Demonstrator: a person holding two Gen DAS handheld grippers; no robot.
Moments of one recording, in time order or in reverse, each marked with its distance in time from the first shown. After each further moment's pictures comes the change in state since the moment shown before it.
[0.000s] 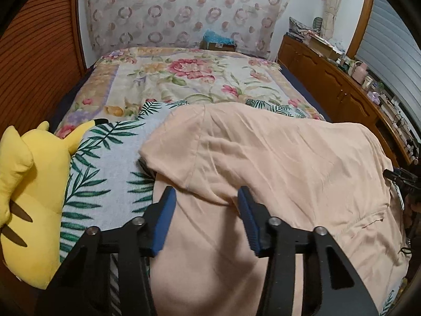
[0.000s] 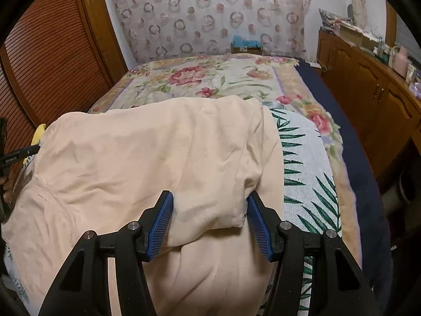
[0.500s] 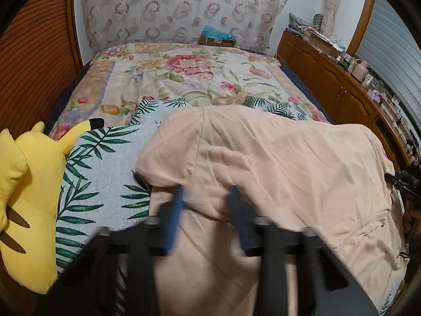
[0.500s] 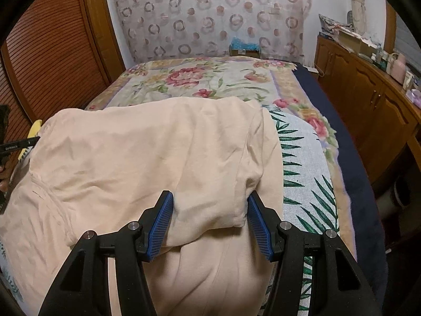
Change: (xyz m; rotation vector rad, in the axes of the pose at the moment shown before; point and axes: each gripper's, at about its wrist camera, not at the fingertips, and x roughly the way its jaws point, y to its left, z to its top) left arm 0.013 -0.001 0.011 0.008 0.032 0.007; right arm 0.011 0.013 -0.006 -0.030 -0.002 -0.035
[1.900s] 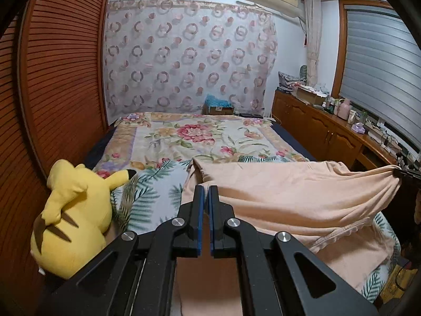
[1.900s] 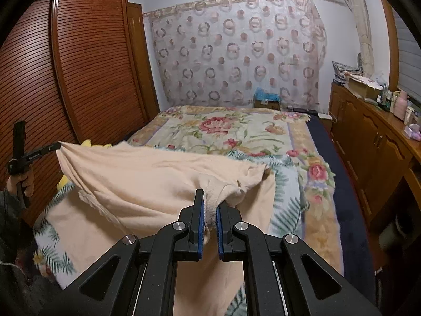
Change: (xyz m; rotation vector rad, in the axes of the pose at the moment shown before) left arm -0.188 -0.008 -0.085 0.033 -0.394 0.042; right arm -0.132 -0.012 -0.078 -0.076 -0.253 0.129
